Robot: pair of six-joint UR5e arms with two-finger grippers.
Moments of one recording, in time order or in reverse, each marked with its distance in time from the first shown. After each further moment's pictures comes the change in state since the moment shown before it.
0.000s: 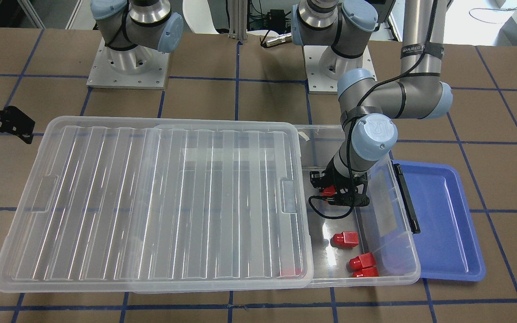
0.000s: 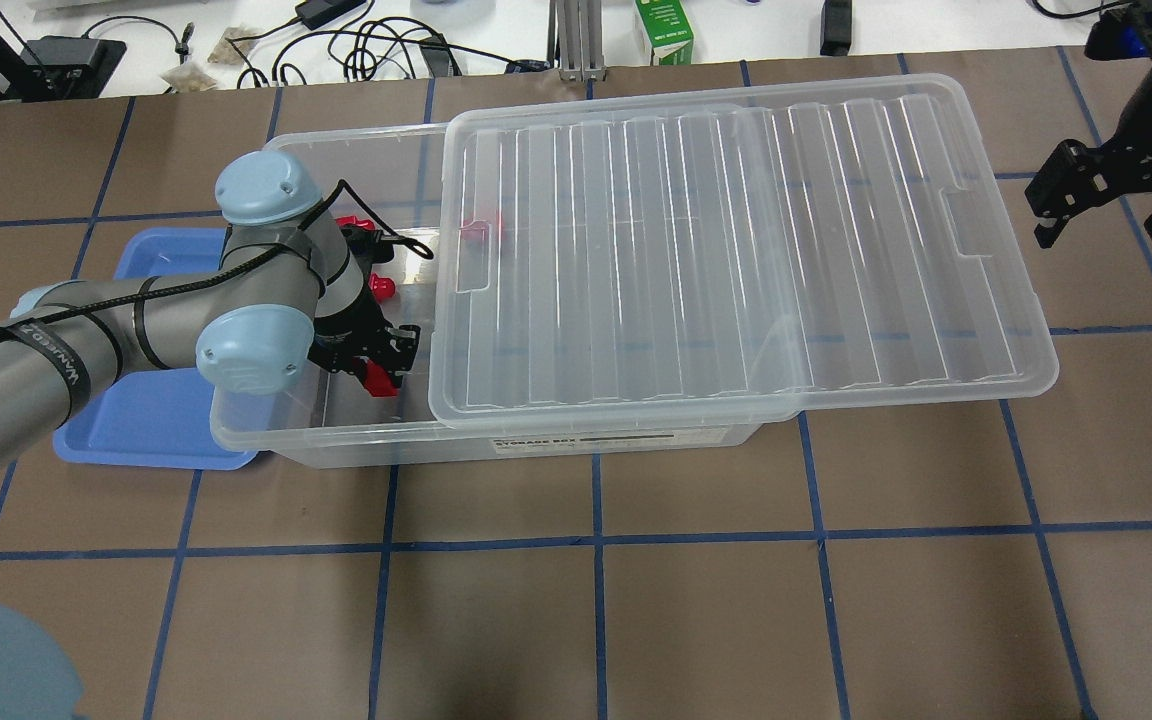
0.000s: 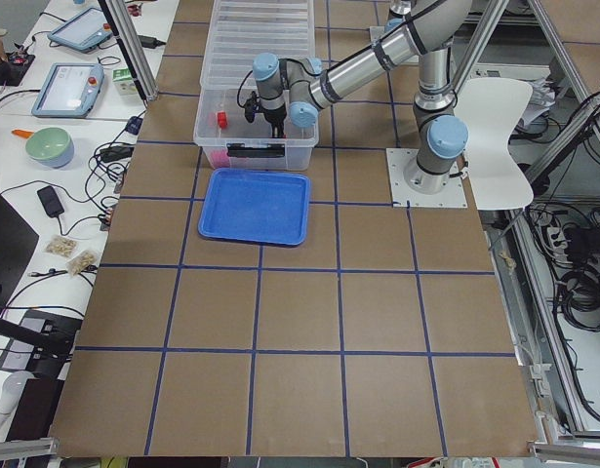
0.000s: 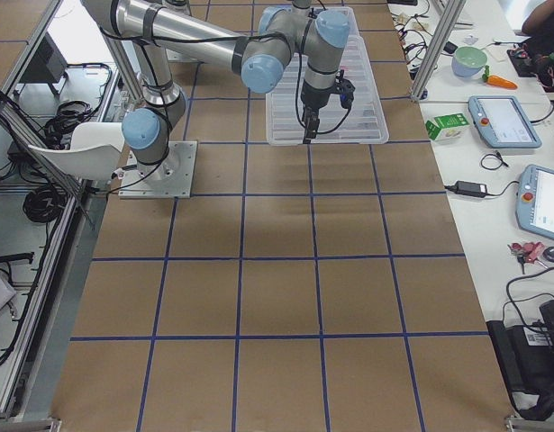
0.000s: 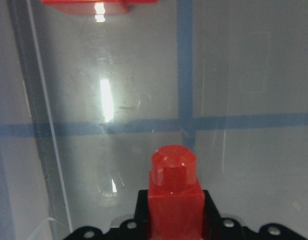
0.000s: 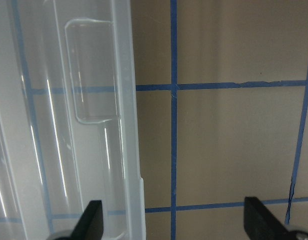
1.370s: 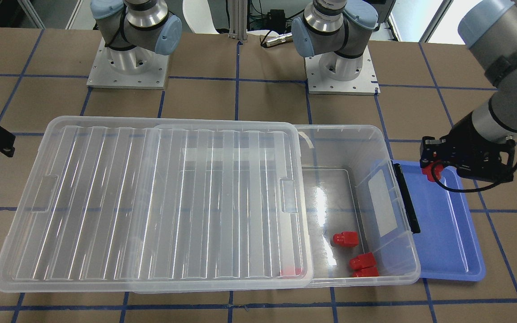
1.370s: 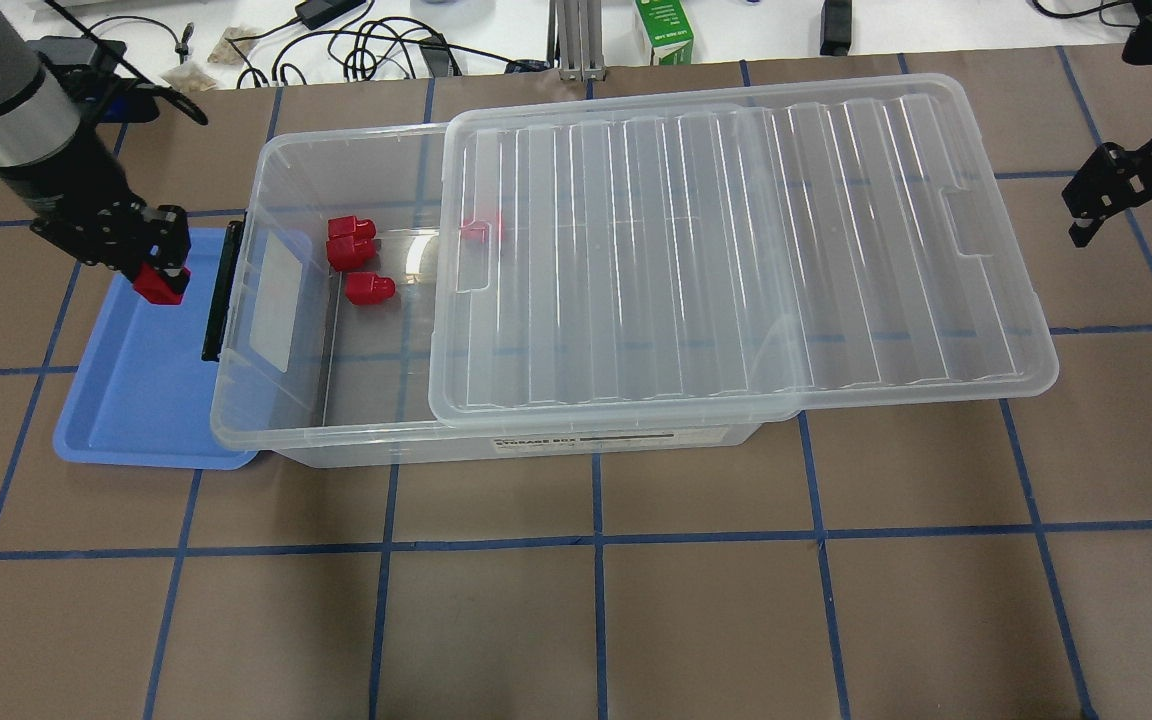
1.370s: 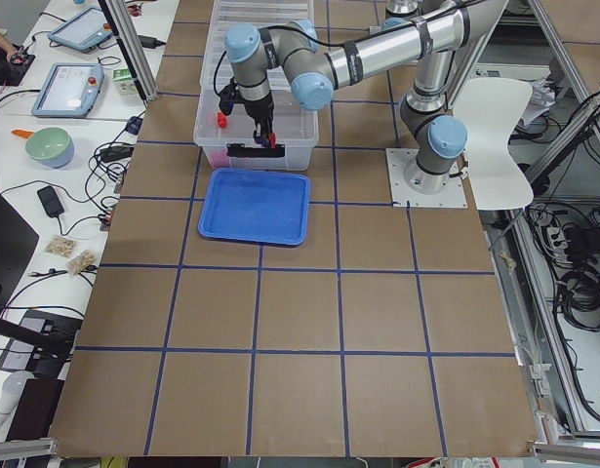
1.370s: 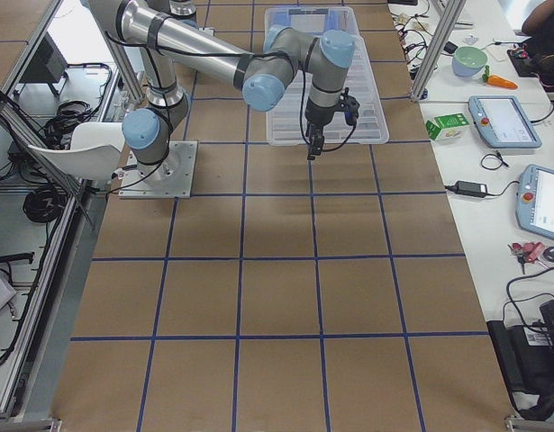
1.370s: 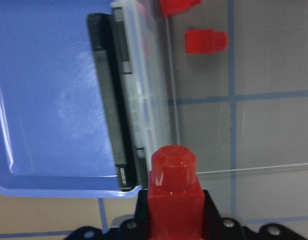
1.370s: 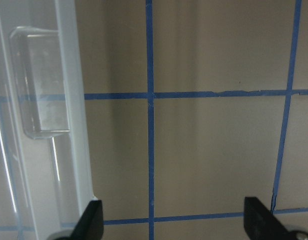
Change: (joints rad) left arm 0.355 0.121 0.307 -0.431 0.038 0.502; right arm -0.071 0.075 0.001 -0.088 -0.003 -0.084
